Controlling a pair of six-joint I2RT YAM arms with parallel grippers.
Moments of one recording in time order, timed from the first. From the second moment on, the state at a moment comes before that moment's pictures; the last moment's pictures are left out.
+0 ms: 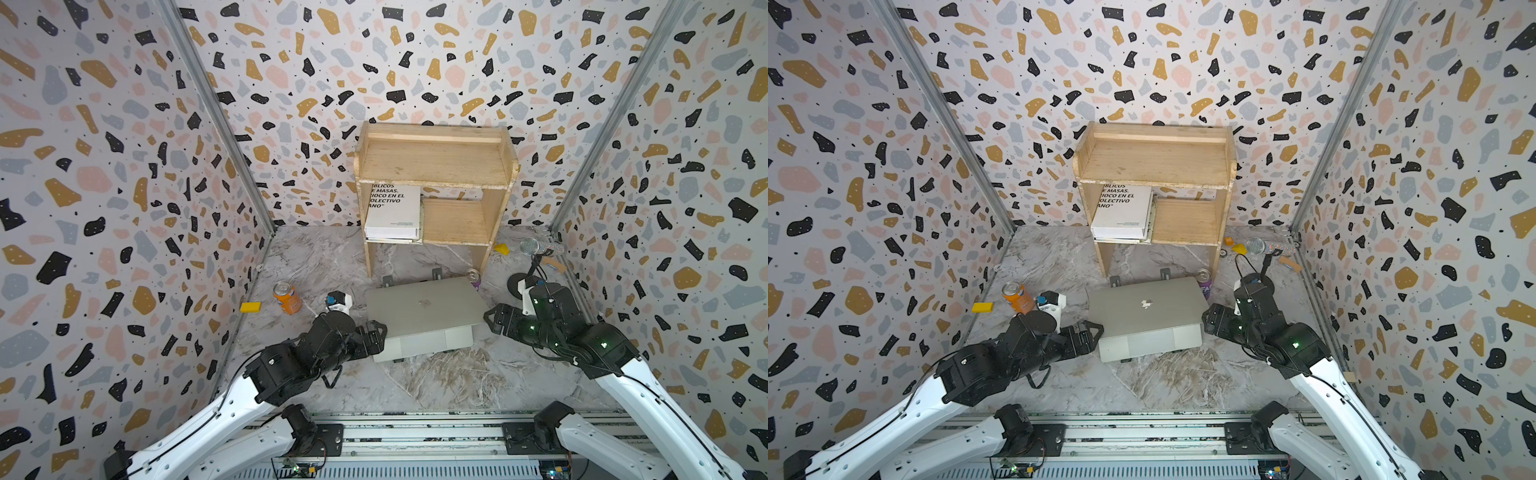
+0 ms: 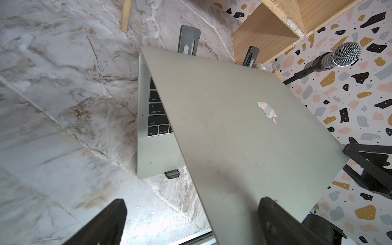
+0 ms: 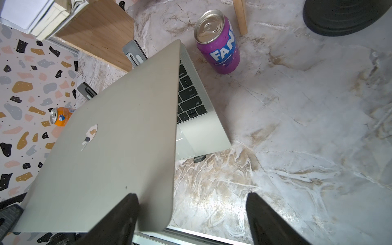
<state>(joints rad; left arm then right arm) -0.86 0.75 0.87 -0.81 -0.17 -0.90 0.54 0.83 1.01 -0.97 -0.04 0.74</state>
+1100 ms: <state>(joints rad) -0.88 0.72 0.78 -0.80 -0.17 -0.93 0.55 0.81 0.90 -0.93 -0.05 0.77</state>
